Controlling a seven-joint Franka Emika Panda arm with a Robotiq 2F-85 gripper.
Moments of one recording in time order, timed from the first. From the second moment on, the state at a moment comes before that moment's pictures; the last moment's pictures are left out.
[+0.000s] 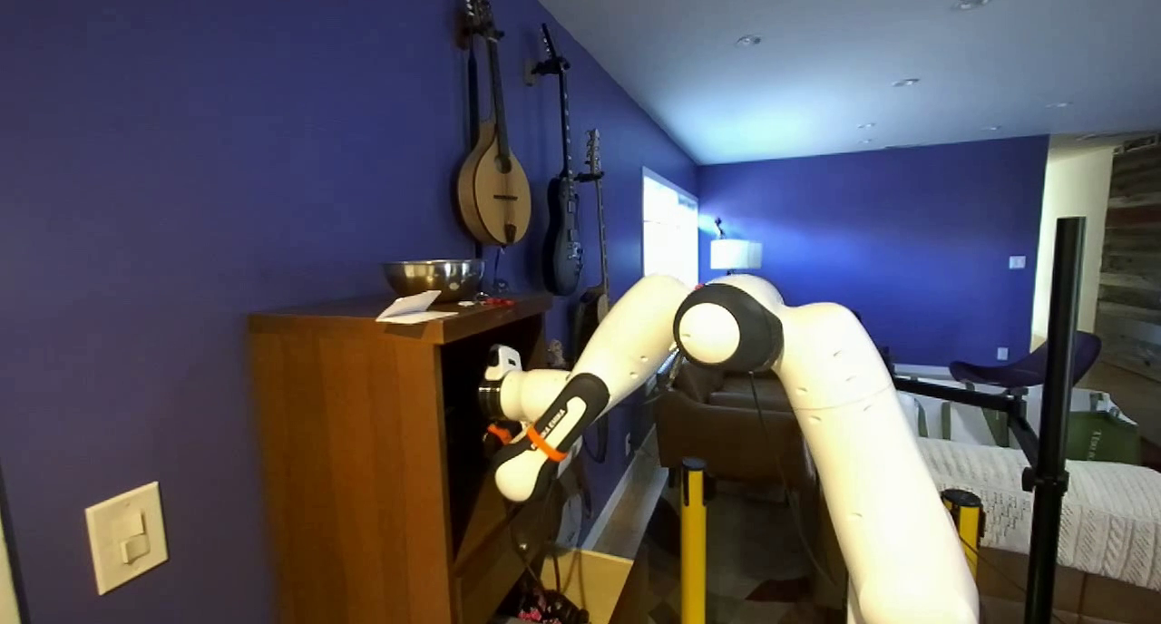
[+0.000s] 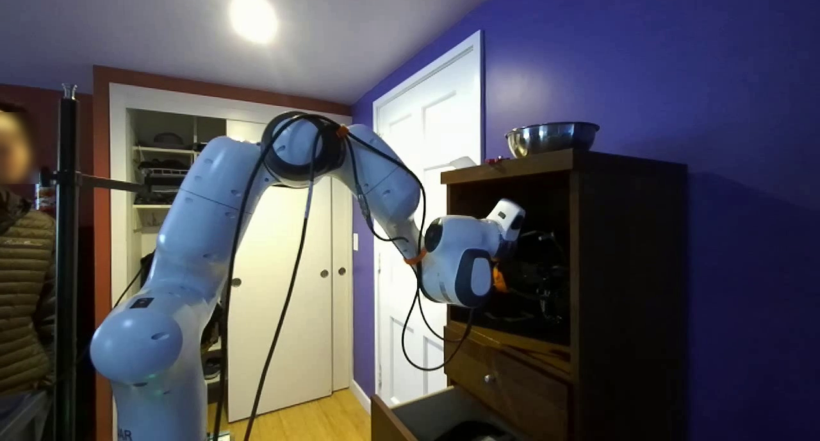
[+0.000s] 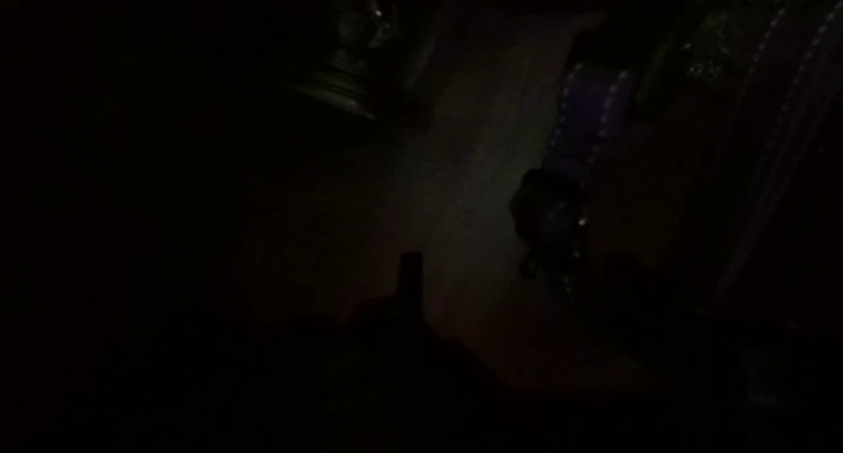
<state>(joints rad) -0.09 0.37 -0.07 -2.05 -0.19 3.91 -0.21</state>
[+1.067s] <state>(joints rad) -0.21 0.00 -0.07 -2.43 -0.70 3.45 0.09</state>
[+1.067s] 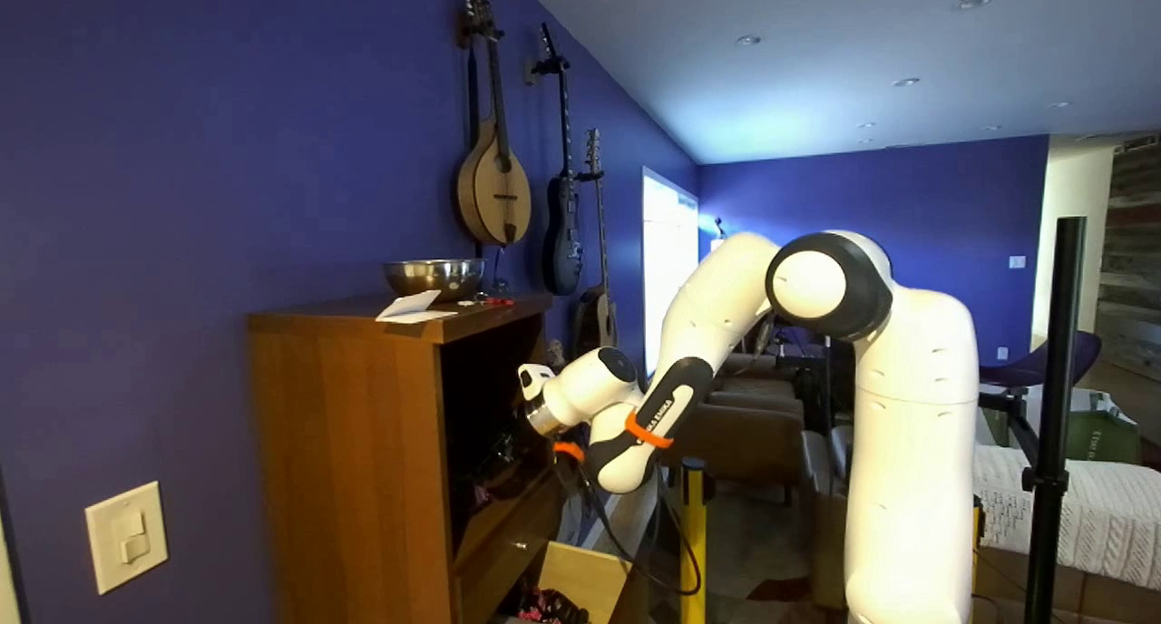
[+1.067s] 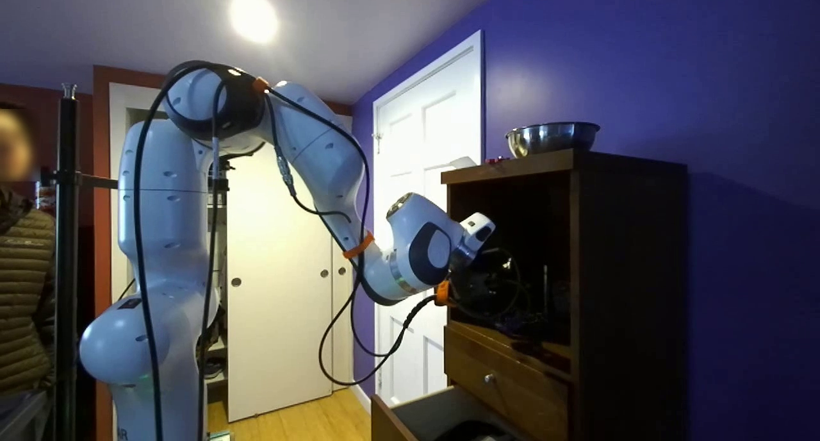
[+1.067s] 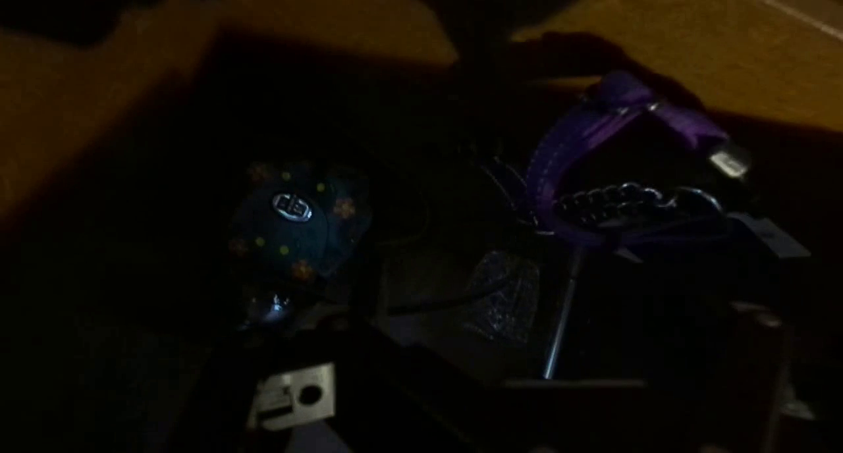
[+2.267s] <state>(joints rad) -0.03 -0.61 -0.36 -2.75 -0.81 3.28 0.38</state>
